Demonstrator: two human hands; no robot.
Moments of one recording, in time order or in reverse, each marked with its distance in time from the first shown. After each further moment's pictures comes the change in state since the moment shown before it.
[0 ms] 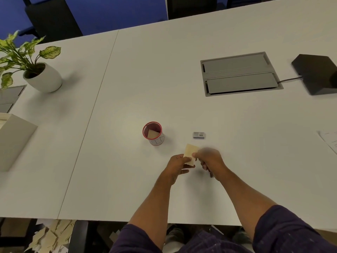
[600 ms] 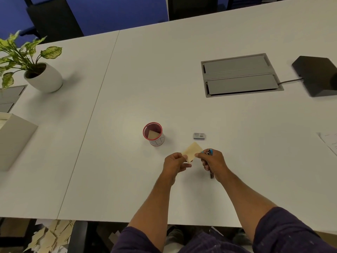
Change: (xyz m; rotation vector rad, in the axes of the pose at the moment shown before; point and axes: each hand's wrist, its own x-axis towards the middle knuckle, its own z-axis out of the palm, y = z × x) left_hand 0.001 -0.002 -0.004 -0.086 0.150 0.081; right_hand 0.003 0.003 -0.004 0.069 0.053 0.008
